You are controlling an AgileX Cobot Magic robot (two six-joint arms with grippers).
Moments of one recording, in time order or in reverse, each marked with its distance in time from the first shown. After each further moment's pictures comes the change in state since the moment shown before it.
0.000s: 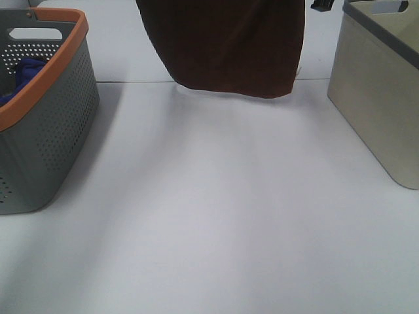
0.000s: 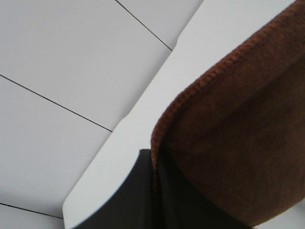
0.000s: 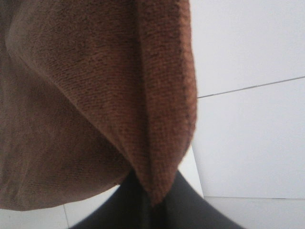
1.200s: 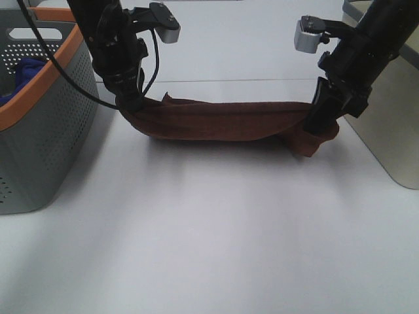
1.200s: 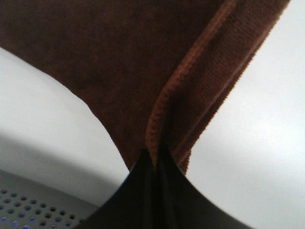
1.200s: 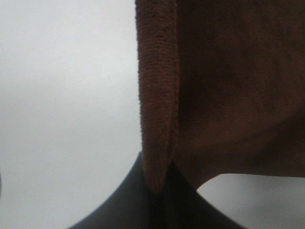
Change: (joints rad) left arm -0.019 0.112 0.039 -0.488 0.932 0.387; right arm -0.053 0.088 0.104 -0.087 0.964 0.446
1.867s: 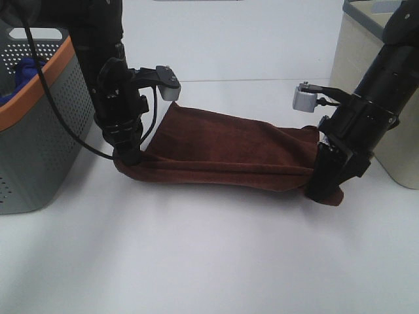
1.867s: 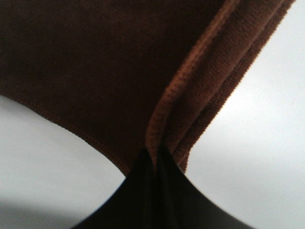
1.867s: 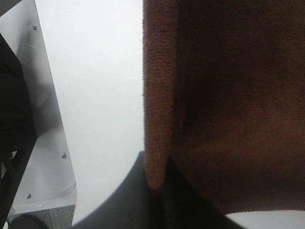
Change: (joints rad) left arm 0.000 0.044 0.168 -0.073 0.012 0.101; right arm 0.000 -0.001 0.283 0.085 -0.029 0.007
